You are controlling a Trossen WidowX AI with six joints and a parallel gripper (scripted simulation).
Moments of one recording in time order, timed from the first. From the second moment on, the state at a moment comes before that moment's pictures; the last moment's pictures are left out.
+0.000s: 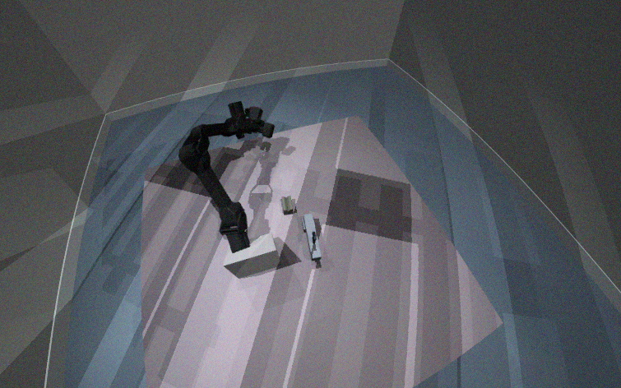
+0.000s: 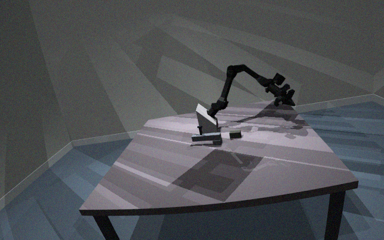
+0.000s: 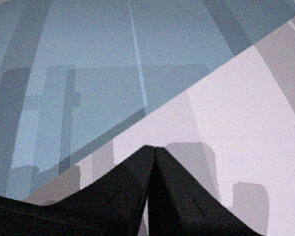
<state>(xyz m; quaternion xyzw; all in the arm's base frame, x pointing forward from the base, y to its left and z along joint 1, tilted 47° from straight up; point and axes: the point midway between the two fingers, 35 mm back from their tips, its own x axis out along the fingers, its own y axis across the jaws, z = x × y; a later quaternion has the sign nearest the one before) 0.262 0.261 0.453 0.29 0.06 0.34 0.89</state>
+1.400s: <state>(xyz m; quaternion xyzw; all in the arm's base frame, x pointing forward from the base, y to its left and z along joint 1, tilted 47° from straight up) 0.248 -0.138 0.013 0.37 0.64 0.15 0.66</state>
